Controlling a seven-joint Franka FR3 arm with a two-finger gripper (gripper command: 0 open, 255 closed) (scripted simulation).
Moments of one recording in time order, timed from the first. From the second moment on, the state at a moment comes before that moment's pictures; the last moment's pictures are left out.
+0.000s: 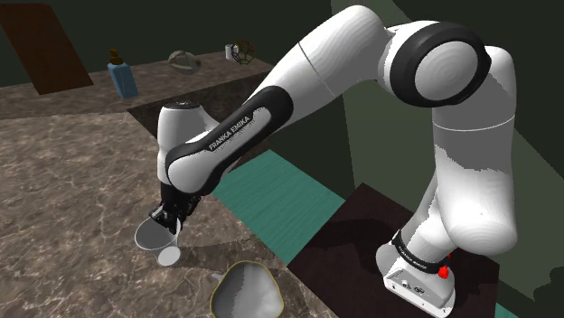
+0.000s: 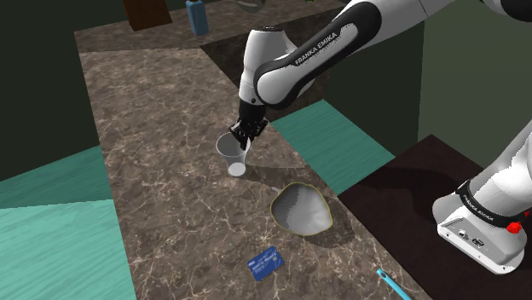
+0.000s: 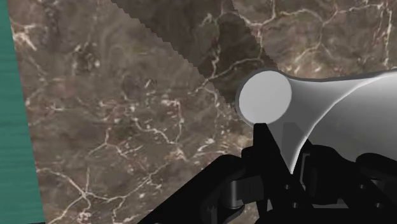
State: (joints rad) arm 0.34 0.51 0.32 -1.89 0.16 2.50 0.38
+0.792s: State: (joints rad) arm 0.33 0.44 0.33 -1.87 0.16 2.40 0.40
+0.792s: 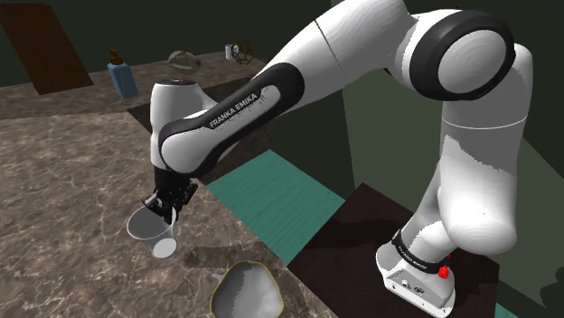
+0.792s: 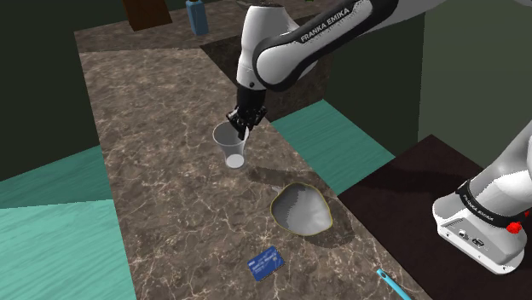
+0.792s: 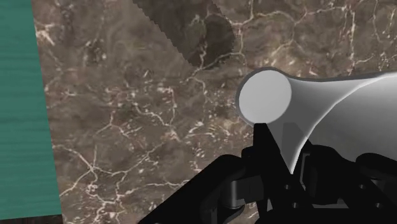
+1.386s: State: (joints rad) arm 0.32 0.37 0.33 -1.84 0.17 2.31 0.41
